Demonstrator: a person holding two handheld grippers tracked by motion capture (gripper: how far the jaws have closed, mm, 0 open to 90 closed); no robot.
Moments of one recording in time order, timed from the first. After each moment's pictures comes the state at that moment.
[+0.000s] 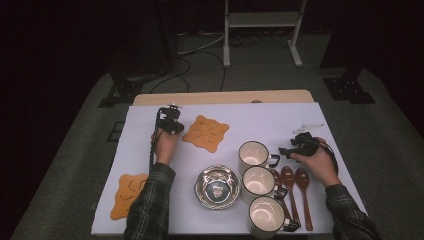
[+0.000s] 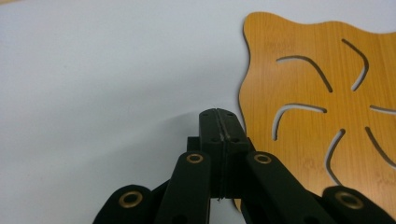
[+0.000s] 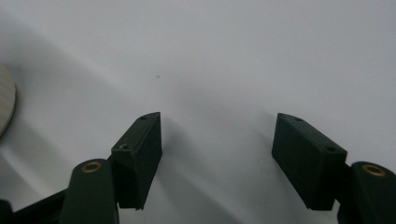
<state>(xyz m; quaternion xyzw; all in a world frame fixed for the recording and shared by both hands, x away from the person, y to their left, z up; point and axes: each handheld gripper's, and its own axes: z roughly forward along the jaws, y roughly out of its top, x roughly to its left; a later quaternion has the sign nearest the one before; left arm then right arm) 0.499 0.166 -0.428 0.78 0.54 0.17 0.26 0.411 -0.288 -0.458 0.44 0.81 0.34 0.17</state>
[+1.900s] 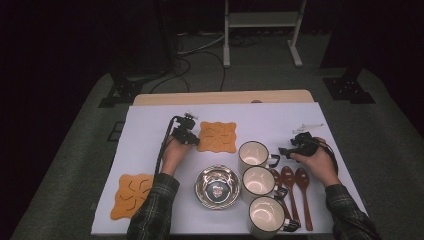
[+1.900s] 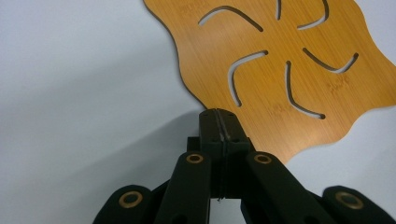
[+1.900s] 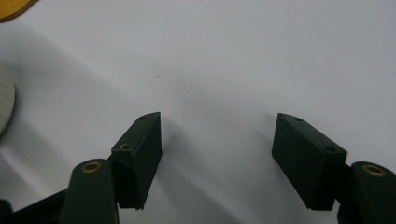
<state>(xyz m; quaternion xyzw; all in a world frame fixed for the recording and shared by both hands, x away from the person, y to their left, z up) 0.468 0.124 -0.431 0.83 0.48 0.06 0.26 0.411 -0.287 -0.457 0.44 0.81 0.33 0.17</state>
